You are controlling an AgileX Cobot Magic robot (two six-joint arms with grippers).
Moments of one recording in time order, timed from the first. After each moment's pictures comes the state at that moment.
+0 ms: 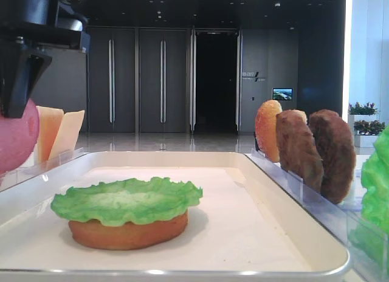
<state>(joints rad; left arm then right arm) -0.46 1.82 -1.35 0.16 1.21 -0.46 0.02 -0.01 -0.50 -0.04 1.14 0.05</state>
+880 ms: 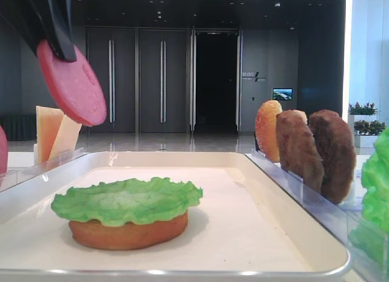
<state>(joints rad) -0.47 1.54 -1.13 -0.30 1.00 -0.28 0.02 -0.01 -0.50 -0.04 1.14 0.05</state>
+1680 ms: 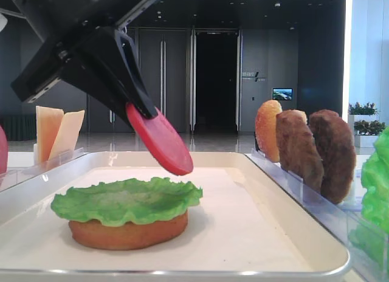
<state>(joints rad) -0.49 1.71 -1.01 -0.79 0.77 0.16 0.02 -0.01 -0.50 -0.04 1.14 0.05</state>
